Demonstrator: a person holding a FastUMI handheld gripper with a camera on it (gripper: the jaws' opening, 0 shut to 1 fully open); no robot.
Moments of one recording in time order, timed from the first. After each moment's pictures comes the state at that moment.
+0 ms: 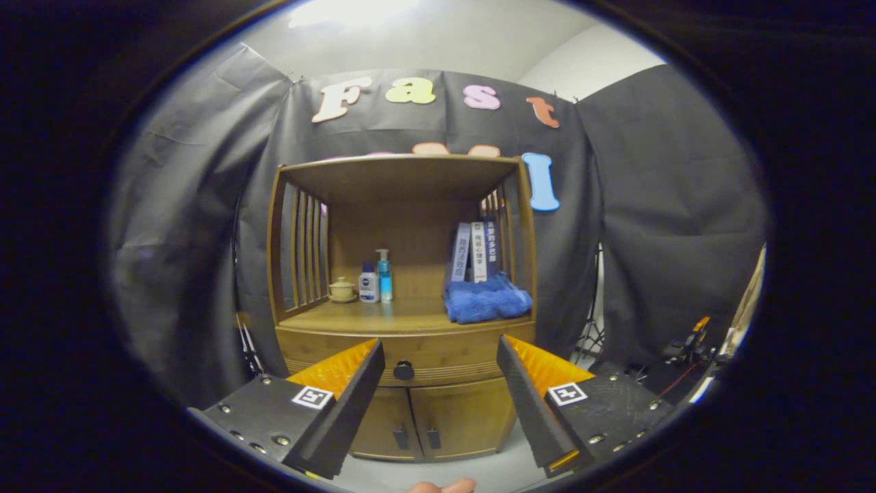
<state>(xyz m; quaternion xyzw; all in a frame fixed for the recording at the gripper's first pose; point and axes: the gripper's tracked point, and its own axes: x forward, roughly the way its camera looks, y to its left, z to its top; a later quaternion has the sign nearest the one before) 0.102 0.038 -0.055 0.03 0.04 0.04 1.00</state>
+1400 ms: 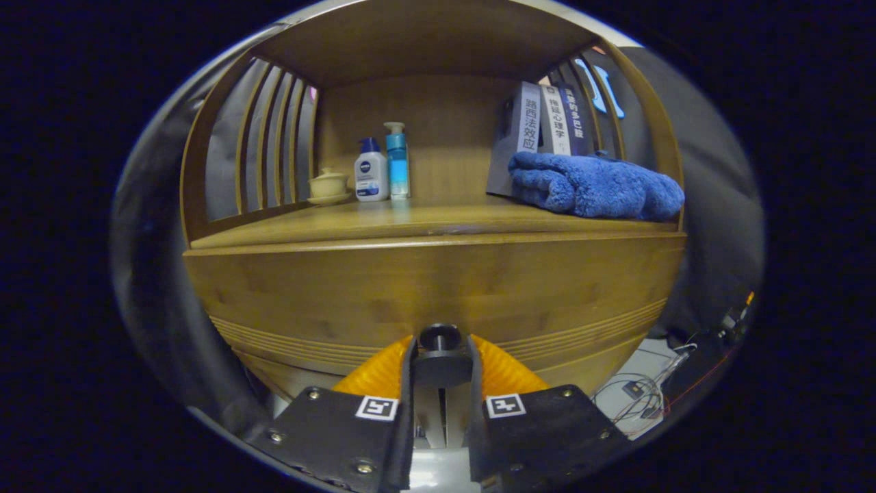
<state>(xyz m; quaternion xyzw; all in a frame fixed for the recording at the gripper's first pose) 0.287 0.122 -0.250 0.00 0.22 0.07 0.97</state>
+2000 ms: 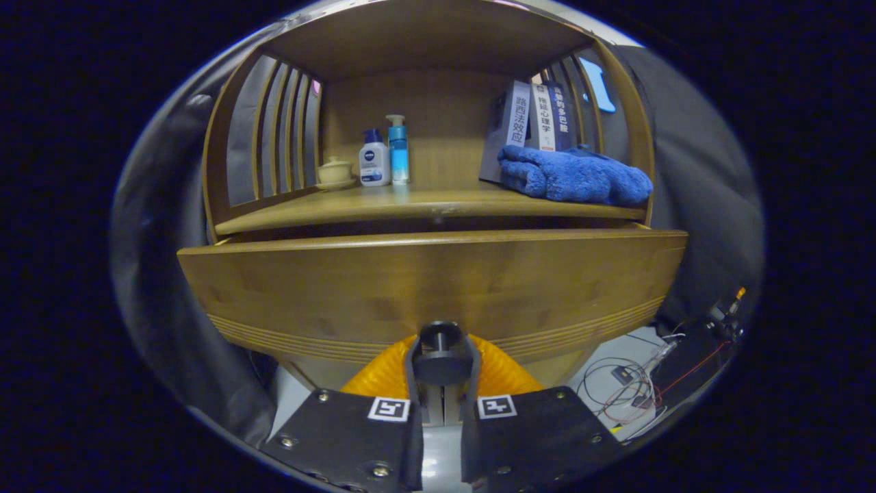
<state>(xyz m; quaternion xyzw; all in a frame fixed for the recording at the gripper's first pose) 0.215 0.110 -0.242 -0.01 0.25 0.05 0.97</state>
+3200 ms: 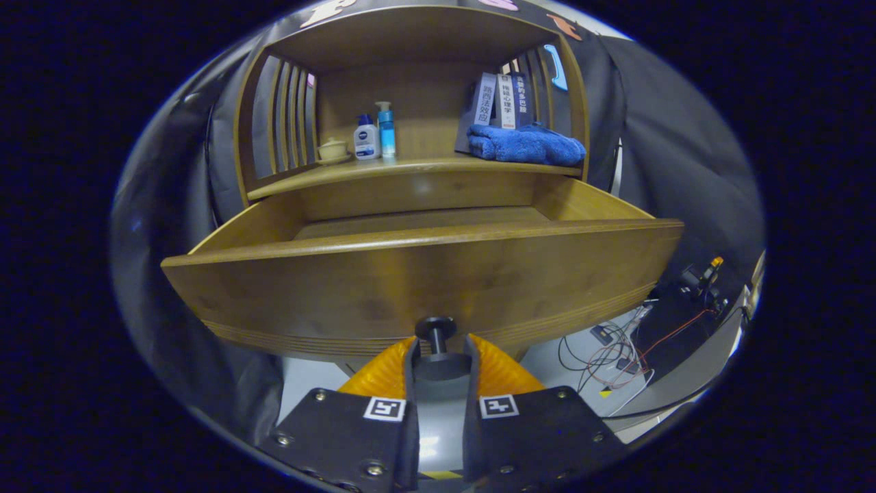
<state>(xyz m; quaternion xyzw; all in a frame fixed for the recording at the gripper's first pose) 0.101 0.086 -0.236 -0.01 0.31 0.01 0.95</state>
